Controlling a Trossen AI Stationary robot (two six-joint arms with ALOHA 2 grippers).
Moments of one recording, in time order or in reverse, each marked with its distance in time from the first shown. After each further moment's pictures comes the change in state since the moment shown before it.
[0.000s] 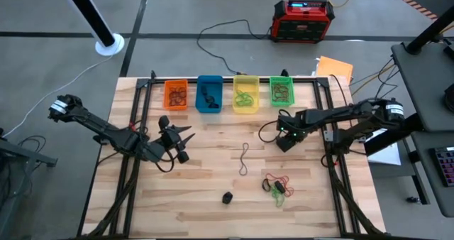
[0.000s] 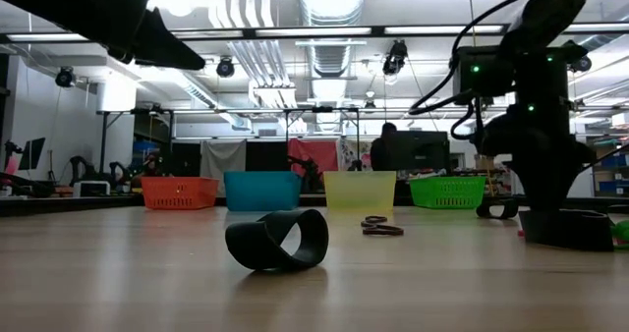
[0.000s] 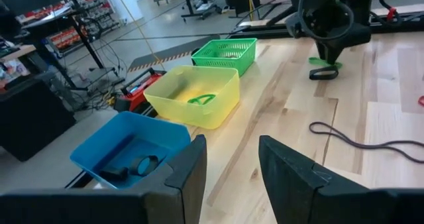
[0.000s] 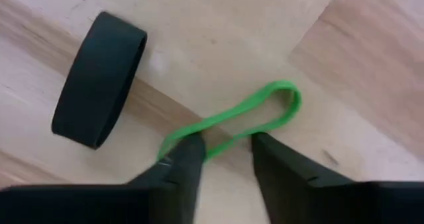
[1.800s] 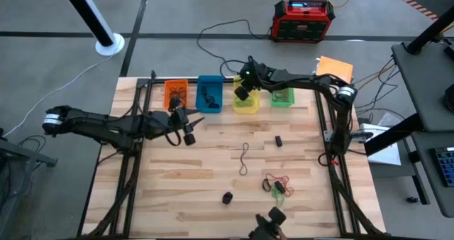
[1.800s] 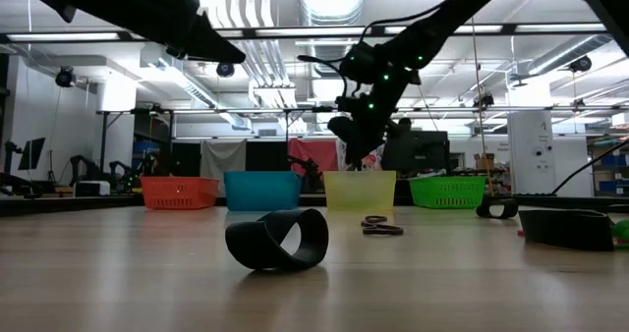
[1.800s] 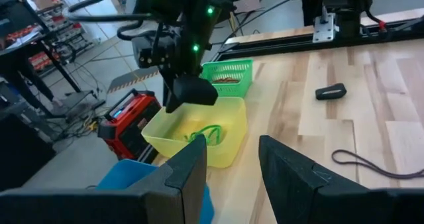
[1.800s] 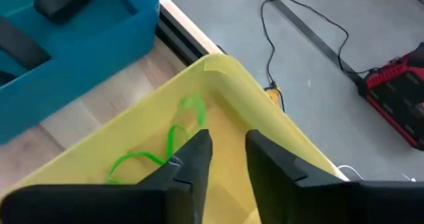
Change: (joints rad) left arm 0.419 0.001 0.067 0.145 0.499 0.348; right arm -0.344 0.468 0.787 0.410 0.242 -0.724
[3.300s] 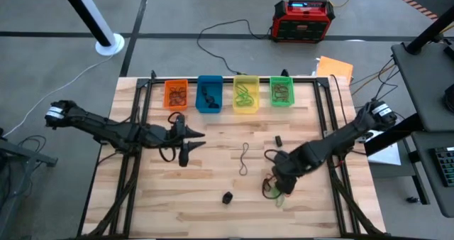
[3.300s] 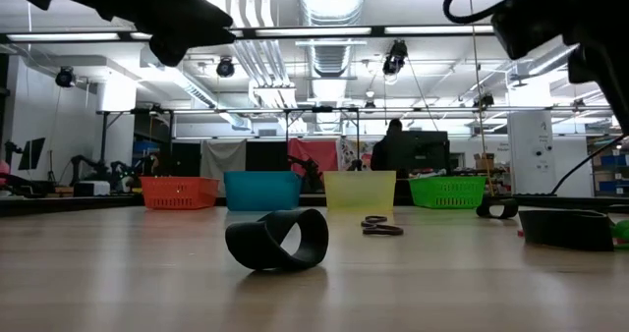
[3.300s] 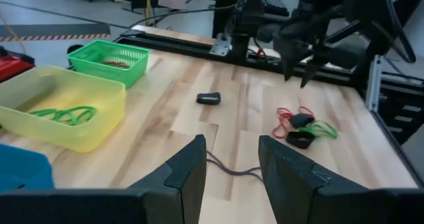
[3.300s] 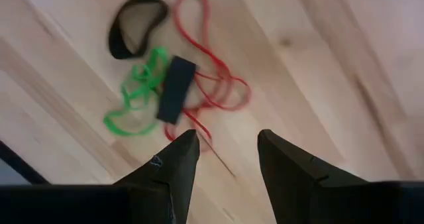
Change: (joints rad) left arm -0.212 0.000 0.000 -0.023 0.129 -0.426; right arm 1.021 -0.410 -0.312 -0.718 -0.340 1.074
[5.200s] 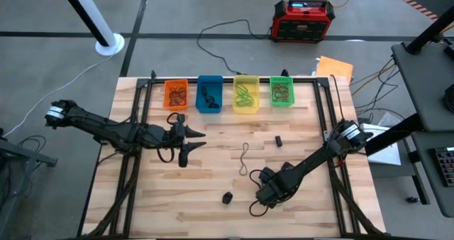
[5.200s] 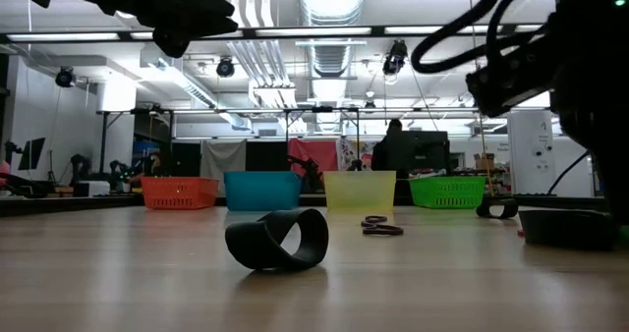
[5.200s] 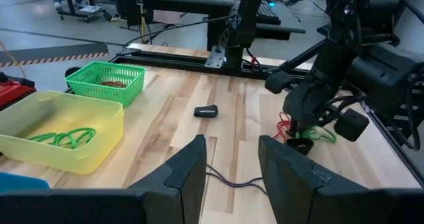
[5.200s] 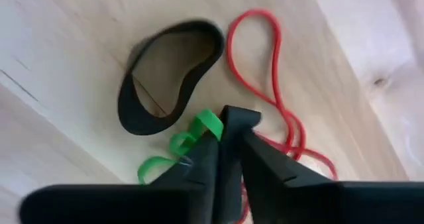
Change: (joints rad) left arm -0.012 0.000 0.000 0.050 0.000 0.081; right arm 0.093 0.420 0.190 0.065 0.130 0.116
